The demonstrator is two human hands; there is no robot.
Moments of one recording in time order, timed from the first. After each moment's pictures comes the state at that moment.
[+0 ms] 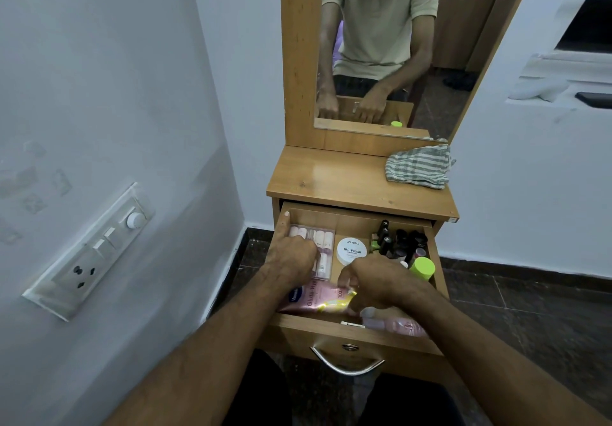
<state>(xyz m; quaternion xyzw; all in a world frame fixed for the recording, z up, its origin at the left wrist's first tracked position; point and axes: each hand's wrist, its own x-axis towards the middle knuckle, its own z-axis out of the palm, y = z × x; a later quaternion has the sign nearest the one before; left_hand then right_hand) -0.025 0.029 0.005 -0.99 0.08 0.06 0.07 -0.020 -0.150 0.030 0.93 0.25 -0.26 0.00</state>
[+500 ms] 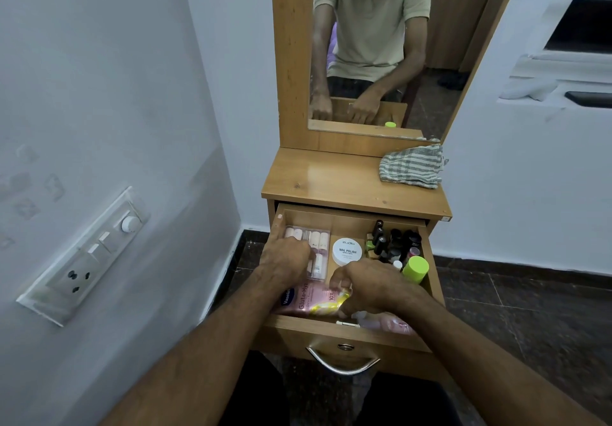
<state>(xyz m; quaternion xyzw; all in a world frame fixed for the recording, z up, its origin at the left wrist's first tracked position) -0.021 0.030 0.000 -0.99 0.07 0.07 0.04 -0.030 -0.152 0.031 0.94 0.26 -0.23 -0.02</state>
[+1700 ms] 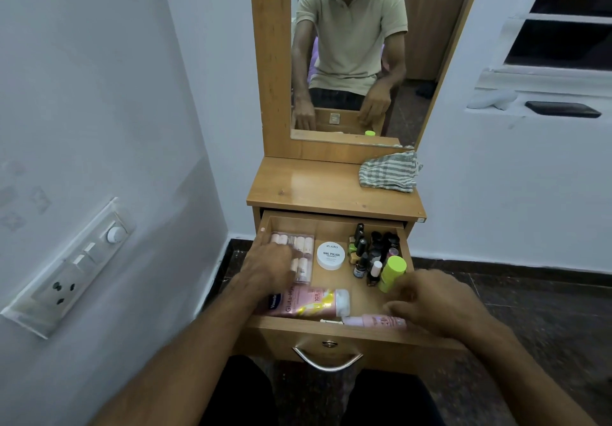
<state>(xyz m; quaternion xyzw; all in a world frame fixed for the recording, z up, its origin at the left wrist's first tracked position) -0.040 0.034 0.019 -0.99 0.06 0.07 -0.06 -0.084 -0.254 0.076 0.98 0.11 -0.14 -0.06</state>
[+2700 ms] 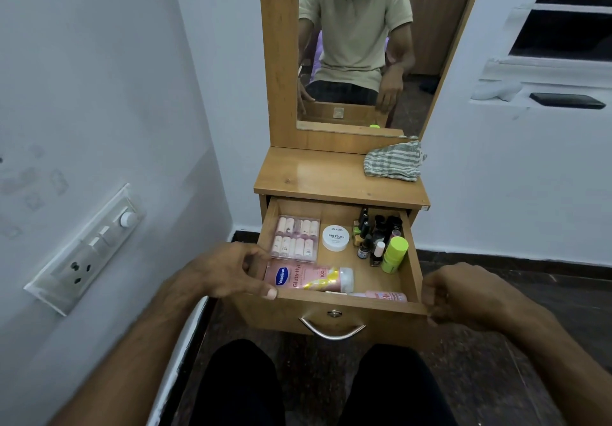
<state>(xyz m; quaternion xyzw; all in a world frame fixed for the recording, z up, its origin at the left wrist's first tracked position) -0.104 0.108 0.053 -0.91 0.03 0.21 -0.36 -0.100 -0.273 0.102 0.96 0.12 -0.24 0.00</state>
